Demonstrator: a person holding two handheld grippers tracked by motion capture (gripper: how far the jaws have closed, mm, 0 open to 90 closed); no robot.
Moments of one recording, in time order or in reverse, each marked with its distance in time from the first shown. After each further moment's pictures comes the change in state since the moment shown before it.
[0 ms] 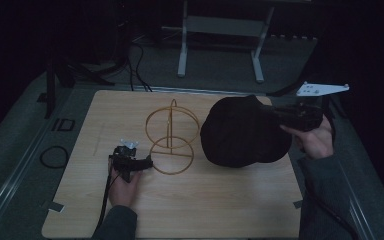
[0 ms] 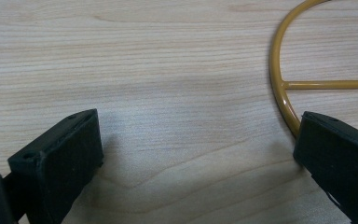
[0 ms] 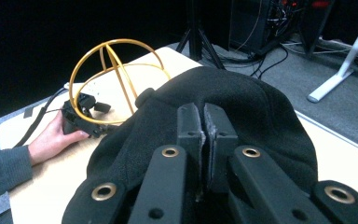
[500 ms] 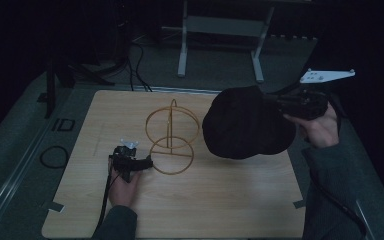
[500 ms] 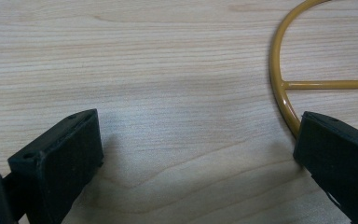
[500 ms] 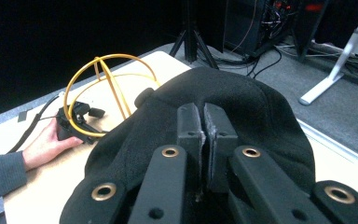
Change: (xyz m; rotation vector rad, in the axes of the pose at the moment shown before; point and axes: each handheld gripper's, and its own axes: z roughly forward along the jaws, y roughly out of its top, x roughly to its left) left arm 0.000 0.000 0.000 0.001 0.000 0.000; right arm -0.006 0.027 -0.006 0.013 -0.018 -0.018
